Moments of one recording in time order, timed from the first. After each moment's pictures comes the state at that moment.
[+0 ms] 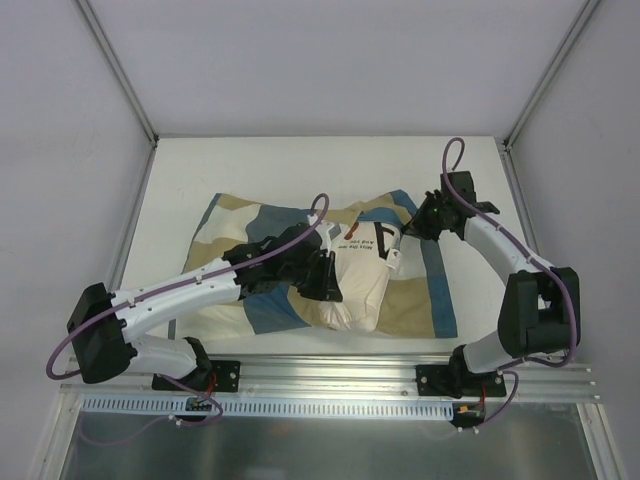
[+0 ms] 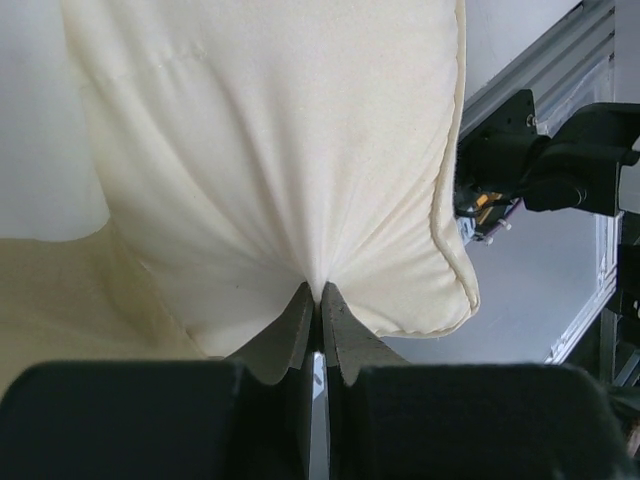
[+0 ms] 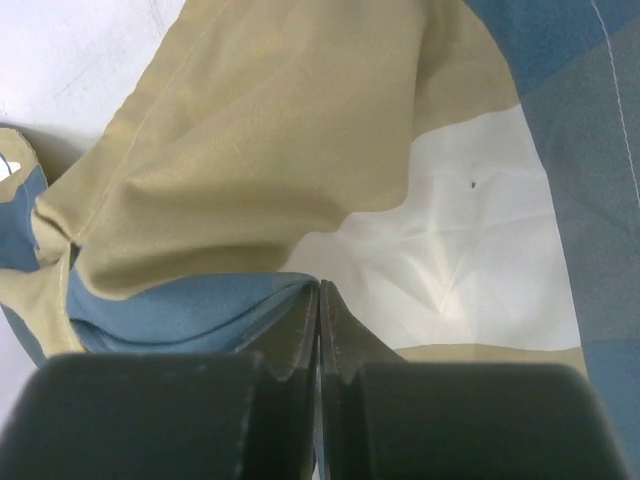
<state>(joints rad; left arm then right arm) -1.00 1.29 1.00 -0.48 0.19 -0.75 0.16 1.48 1.02 -0.47 -0.24 0.69</state>
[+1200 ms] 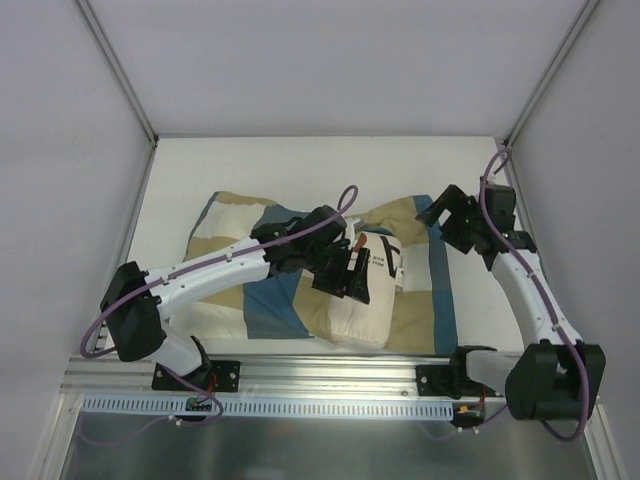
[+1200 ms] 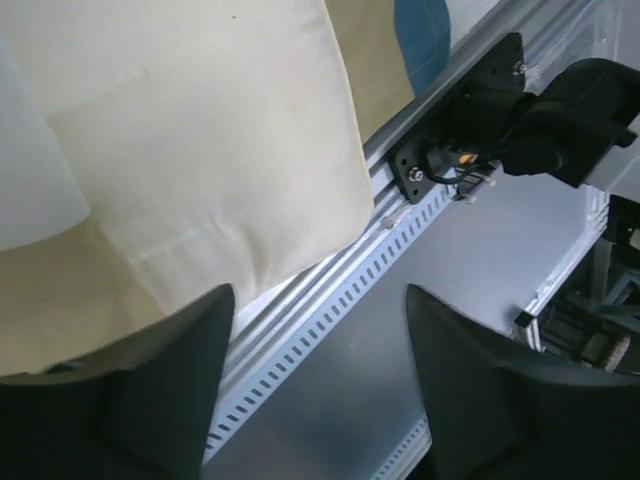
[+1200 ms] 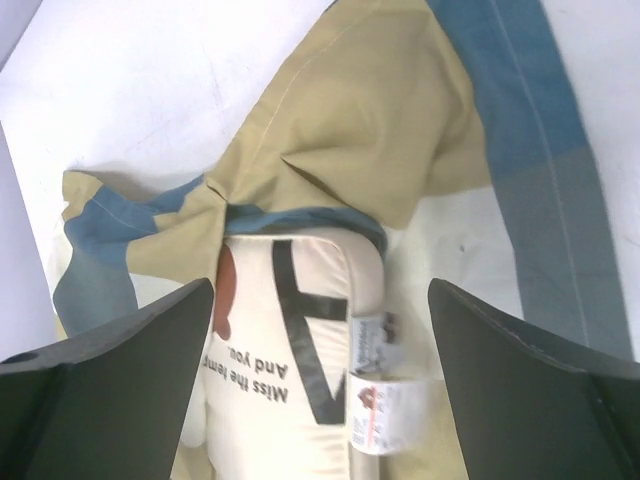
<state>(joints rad) -0.98 1.50 1.22 -0.61 0.34 -0.70 0.05 1.22 0.93 -0.44 -0.24 0.63</state>
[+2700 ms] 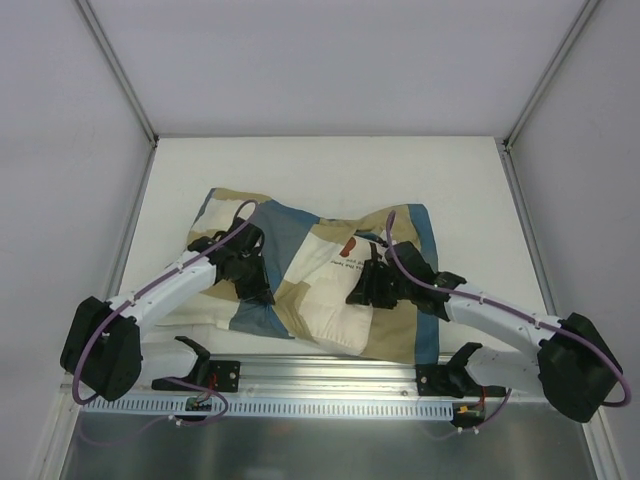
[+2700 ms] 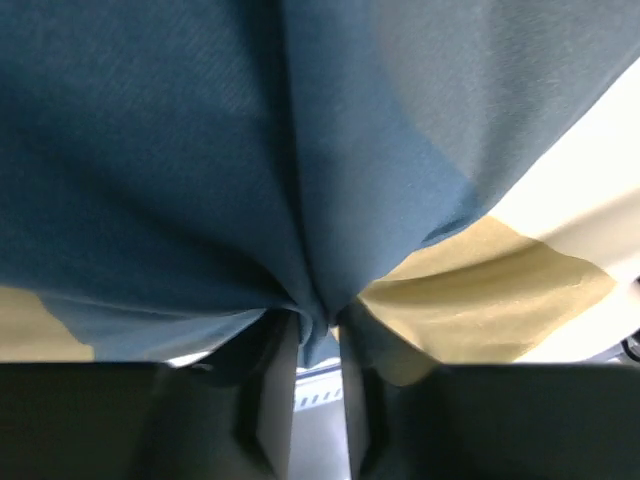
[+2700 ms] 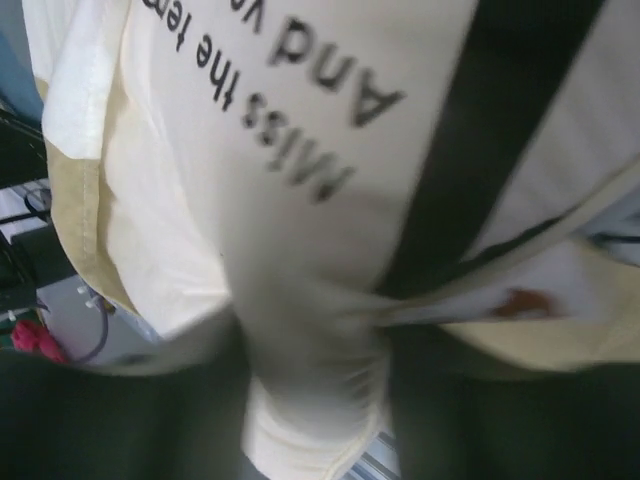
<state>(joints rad) -0.51 1.23 0.75 -0.77 0.22 -0.77 0.76 1.14 0.53 -0.21 -0.22 0.83</state>
